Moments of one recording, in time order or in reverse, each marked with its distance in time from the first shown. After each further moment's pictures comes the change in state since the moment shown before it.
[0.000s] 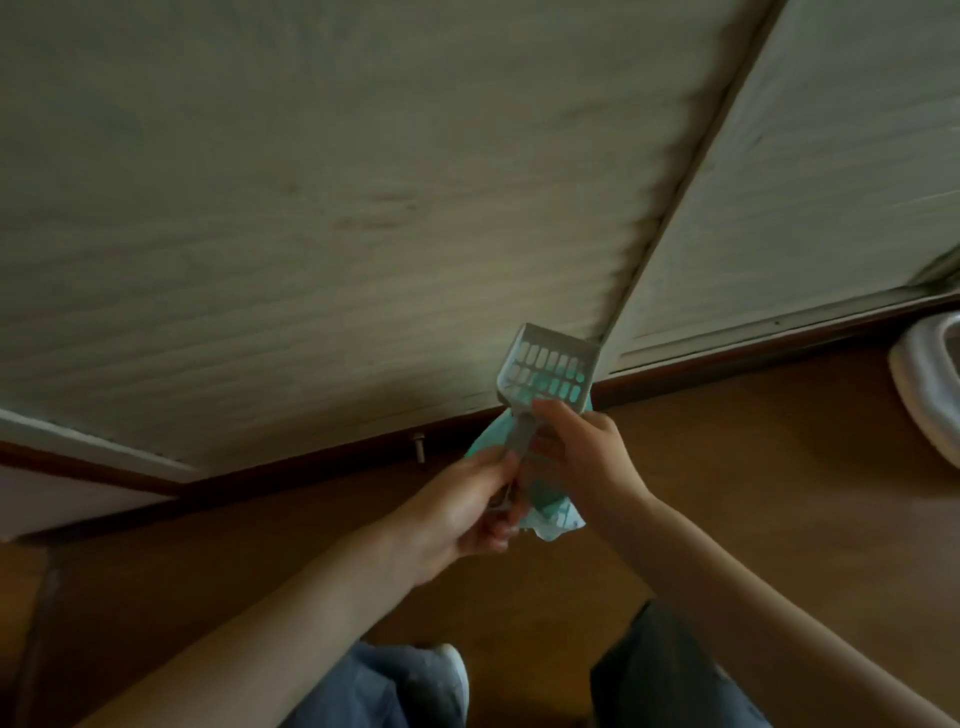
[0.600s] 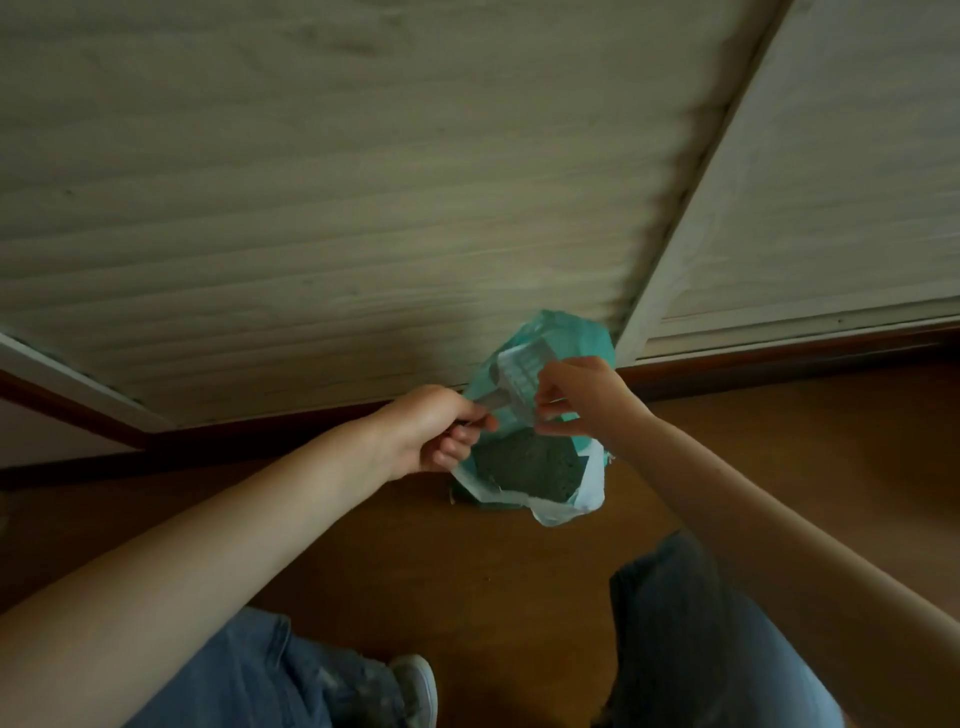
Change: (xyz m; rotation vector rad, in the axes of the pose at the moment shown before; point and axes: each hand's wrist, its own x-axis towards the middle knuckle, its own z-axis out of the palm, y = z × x) left_hand 0.112 -0.047 -0.047 0.089 0.164 -0.048; right_hand 0.098 0.033 -0.023 -0.382 -0.127 0.015
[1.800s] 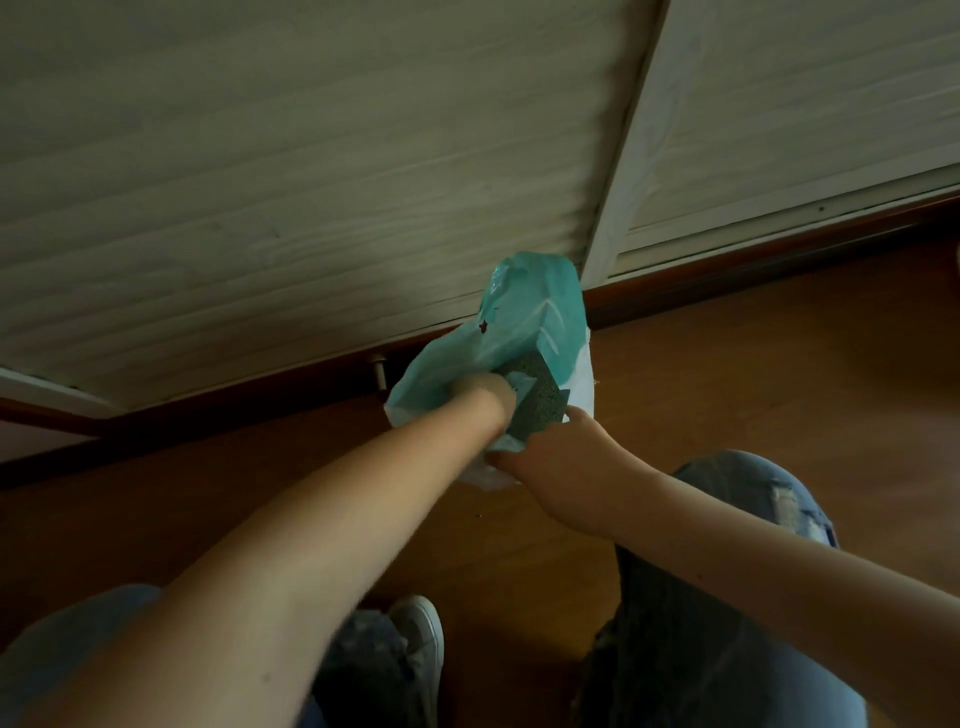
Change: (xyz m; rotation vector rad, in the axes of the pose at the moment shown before) left_hand 0.128 -0.055 0.080 2.093 0.051 -0.013; right_hand -0.036 0.116 -0.001 -1.661 -0.183 -0.652
